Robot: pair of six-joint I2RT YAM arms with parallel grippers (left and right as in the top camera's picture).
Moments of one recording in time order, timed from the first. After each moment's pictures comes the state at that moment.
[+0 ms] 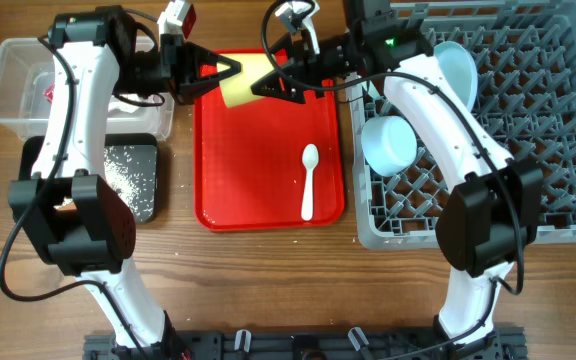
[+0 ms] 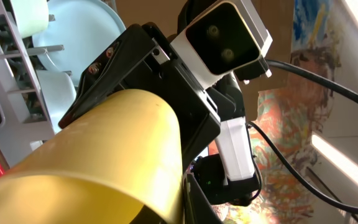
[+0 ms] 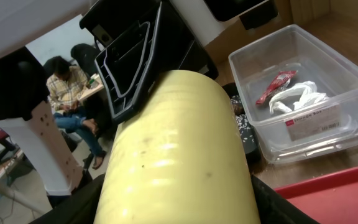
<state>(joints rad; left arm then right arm) 0.04 2.03 1.93 -1.60 1.54 0.27 0.35 2.05 1.84 -0.56 -1.32 -0.24</state>
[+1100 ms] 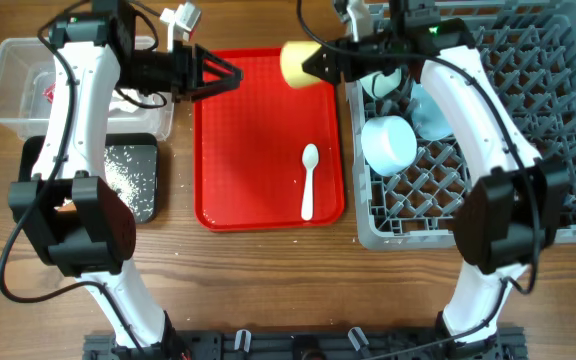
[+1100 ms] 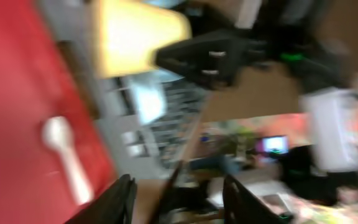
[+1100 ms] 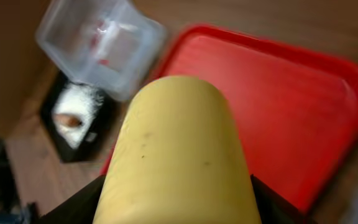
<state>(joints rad) 0.03 2.03 1.93 -1.44 1.25 0.26 0.23 2.01 1.84 -0.81 -0.67 -0.02</state>
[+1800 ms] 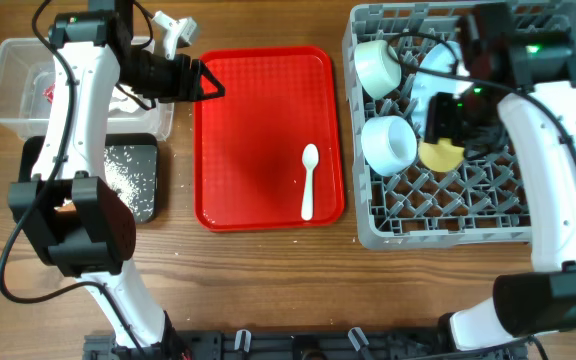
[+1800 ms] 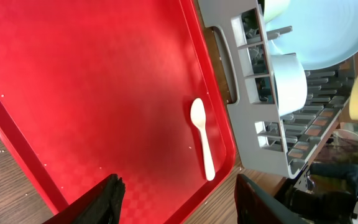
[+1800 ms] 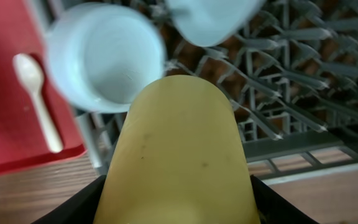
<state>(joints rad) 0.03 2.02 1.93 -1.32 0.72 0.26 0.09 1.70 1.81 -1.60 0.06 0.28</state>
